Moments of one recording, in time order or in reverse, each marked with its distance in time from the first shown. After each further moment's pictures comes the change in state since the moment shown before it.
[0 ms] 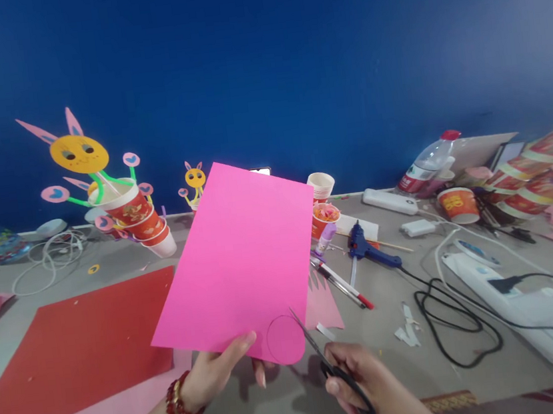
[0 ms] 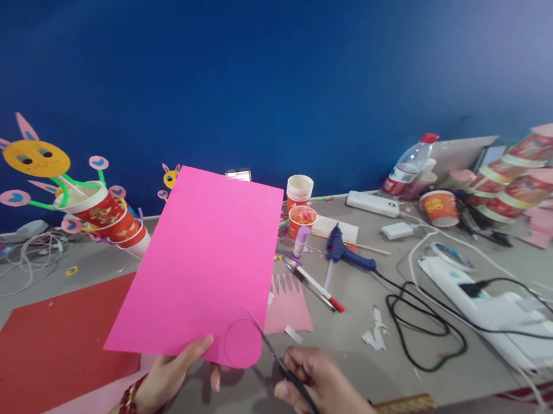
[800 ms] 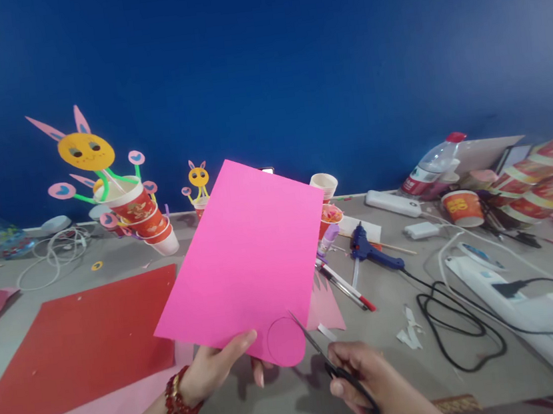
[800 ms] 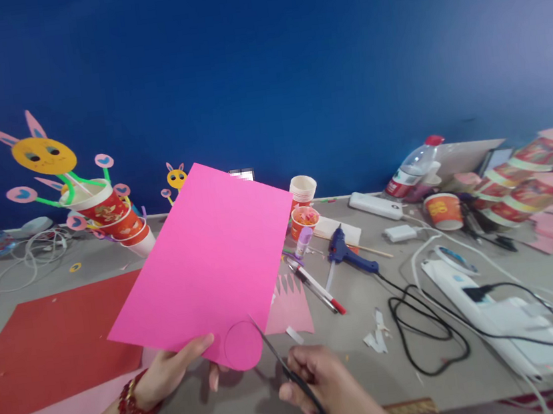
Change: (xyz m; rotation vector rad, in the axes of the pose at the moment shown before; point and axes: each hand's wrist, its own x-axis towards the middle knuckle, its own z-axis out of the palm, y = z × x) left_hand 0.001 -0.002 -0.007 -0.011 -0.060 0.028; right_hand -0.001 0.000 -0.008 -0.072 0.004 0.054
